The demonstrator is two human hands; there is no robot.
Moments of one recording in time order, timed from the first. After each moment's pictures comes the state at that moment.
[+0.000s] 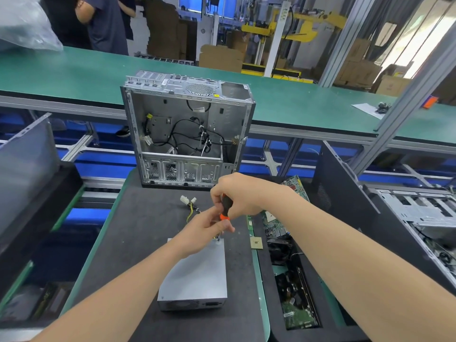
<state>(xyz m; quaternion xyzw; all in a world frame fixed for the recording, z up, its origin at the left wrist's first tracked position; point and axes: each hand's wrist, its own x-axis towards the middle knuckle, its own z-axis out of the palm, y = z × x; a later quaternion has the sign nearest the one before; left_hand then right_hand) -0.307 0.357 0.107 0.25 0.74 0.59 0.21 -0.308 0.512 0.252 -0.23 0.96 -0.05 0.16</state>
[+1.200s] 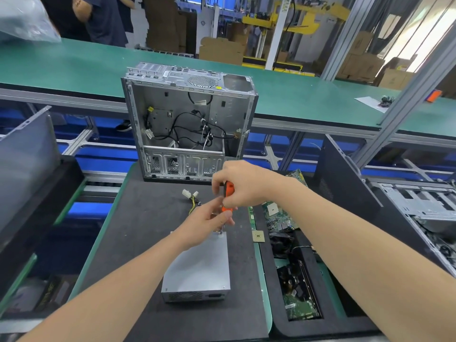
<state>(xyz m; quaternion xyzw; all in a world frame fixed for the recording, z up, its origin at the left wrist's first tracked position) -0.308 0.354 0.110 0.25 0.74 0.58 0.20 -0.300 0.510 0.262 -0.22 0.97 -0.07 0.10</state>
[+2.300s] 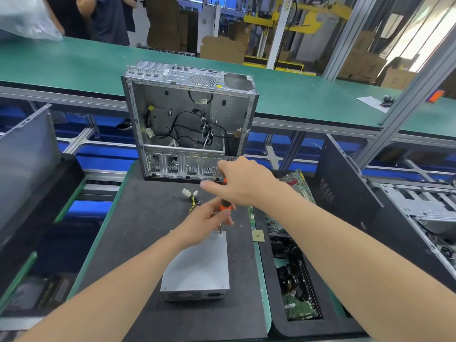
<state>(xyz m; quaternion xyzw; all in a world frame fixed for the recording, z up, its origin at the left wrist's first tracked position) -0.310 0.355 0.106 0.26 0.74 0.58 0.22 -0.294 0.496 0.253 -0.07 1.00 -0.04 0.01</state>
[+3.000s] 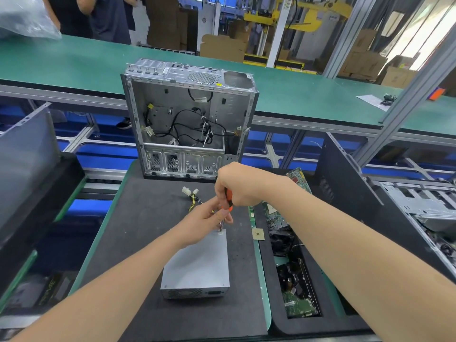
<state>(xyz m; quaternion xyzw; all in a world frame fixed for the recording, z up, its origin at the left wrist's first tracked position) -0.309 0.352 0.106 0.25 0.73 0.59 0.23 -0.301 0.495 0.262 -0.21 0.96 0.01 0.18</state>
